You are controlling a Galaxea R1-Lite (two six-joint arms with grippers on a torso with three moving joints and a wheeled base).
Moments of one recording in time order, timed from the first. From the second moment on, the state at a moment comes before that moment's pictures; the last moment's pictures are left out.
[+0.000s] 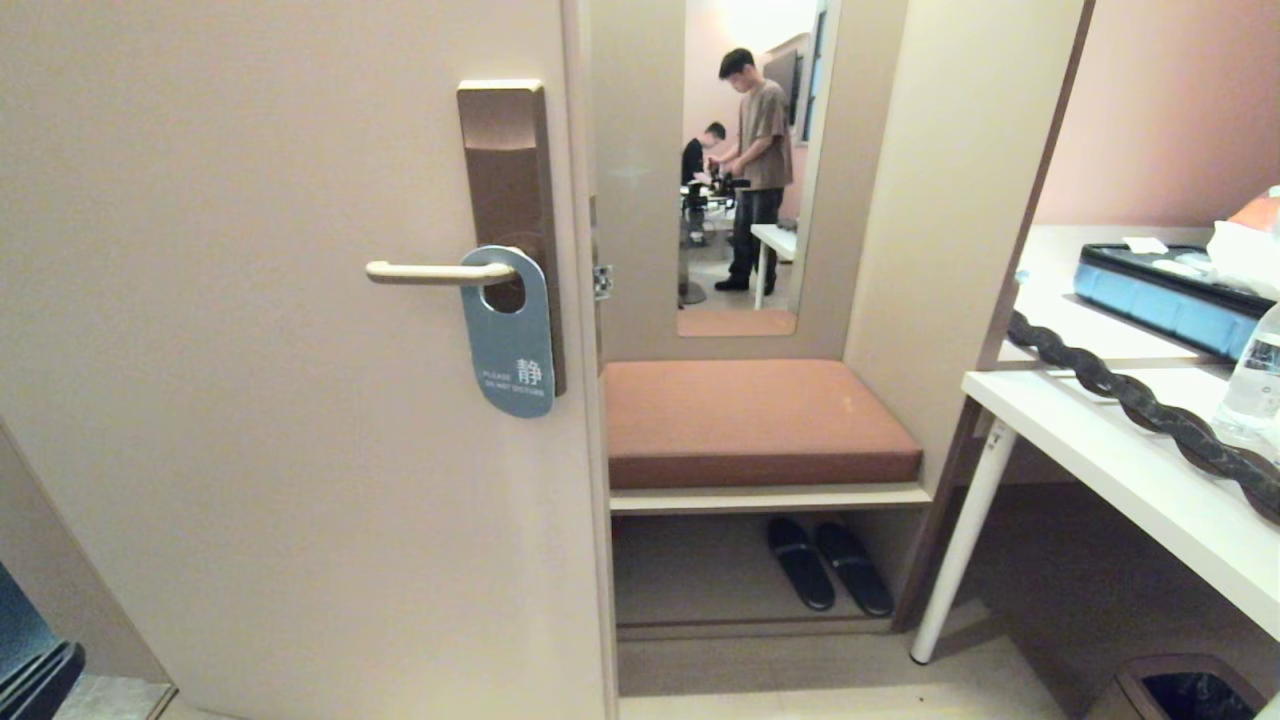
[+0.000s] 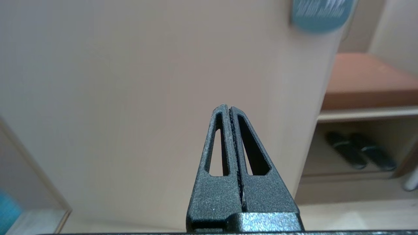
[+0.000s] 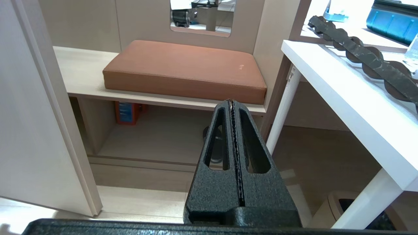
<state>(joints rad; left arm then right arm) 0.02 0.47 0.00 -0.44 -0.02 0.03 0.00 0.00 0.00 0.01 0.01 -0.07</state>
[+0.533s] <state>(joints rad) 0.01 0.10 0.00 -0.03 -0.02 0.05 0.00 0.00 0.00 0.01 0.01 -0.07</state>
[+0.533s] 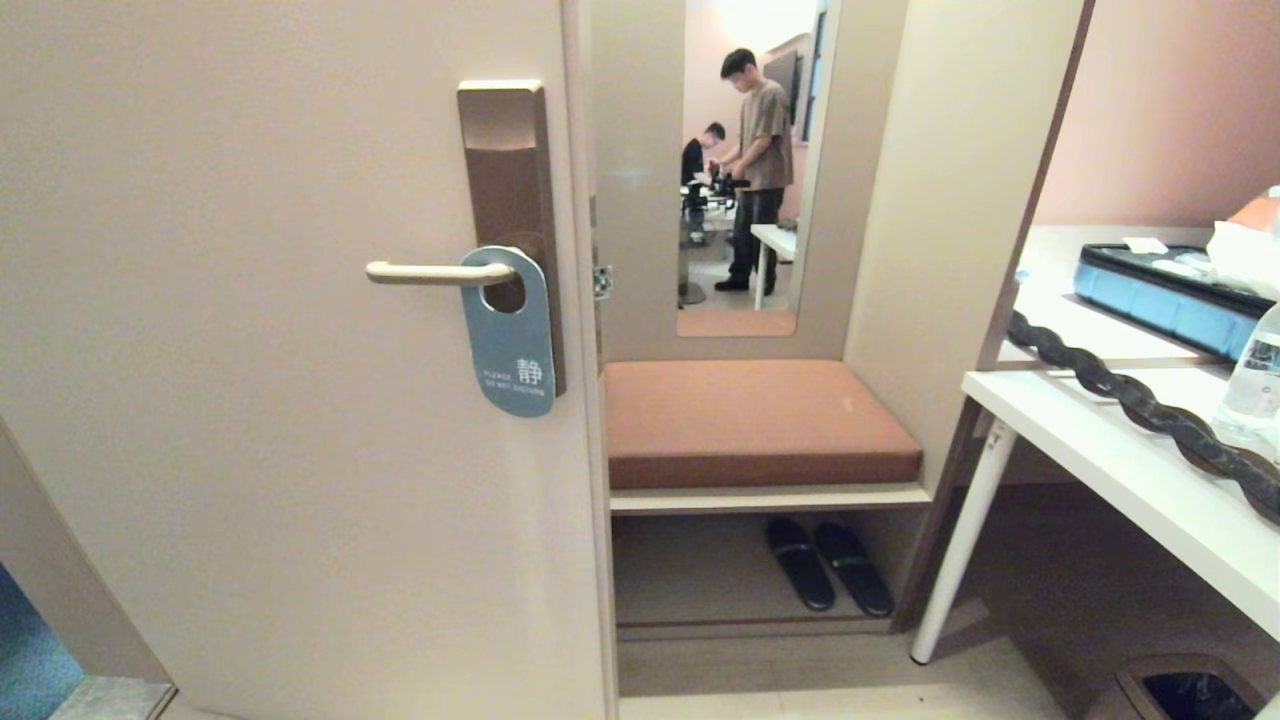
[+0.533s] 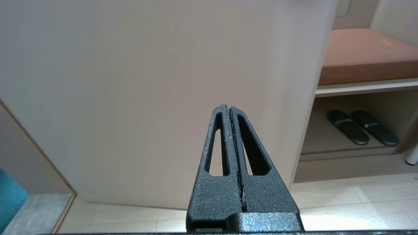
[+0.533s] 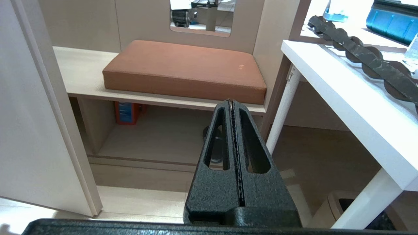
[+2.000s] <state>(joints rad) 0.01 0.00 0.00 0.00 -0.01 -0.01 0.00 0.00 0.00 0.01 0.01 -0.07</state>
